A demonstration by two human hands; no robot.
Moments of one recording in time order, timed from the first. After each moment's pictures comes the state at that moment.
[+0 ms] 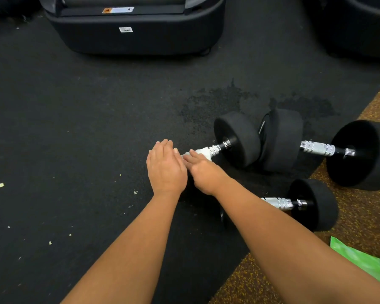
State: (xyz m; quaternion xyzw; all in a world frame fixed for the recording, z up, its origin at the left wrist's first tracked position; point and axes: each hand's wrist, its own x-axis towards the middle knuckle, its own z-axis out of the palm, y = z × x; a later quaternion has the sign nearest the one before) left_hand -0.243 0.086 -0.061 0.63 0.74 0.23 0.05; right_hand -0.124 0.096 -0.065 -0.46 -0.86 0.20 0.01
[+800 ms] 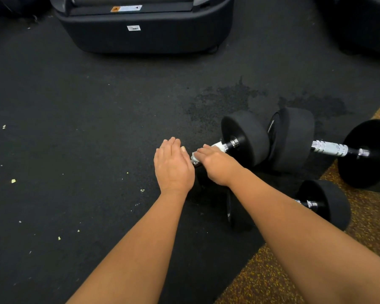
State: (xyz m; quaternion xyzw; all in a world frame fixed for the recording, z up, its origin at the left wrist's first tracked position) left_hand -0.243 0.087 -0.064 0.63 0.74 0.22 0.04; right_hand -0.109 0.115 -0.069 -0.46 -0.87 0.18 0.00
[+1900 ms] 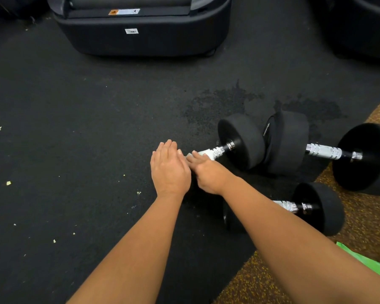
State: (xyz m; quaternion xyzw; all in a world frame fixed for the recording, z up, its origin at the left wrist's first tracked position) left_hand -0.242 0.086 -0.064 0.63 0.74 0.21 0.04; right_hand -0.120 0.107 -0.077 -0.44 -0.87 0.21 0.02
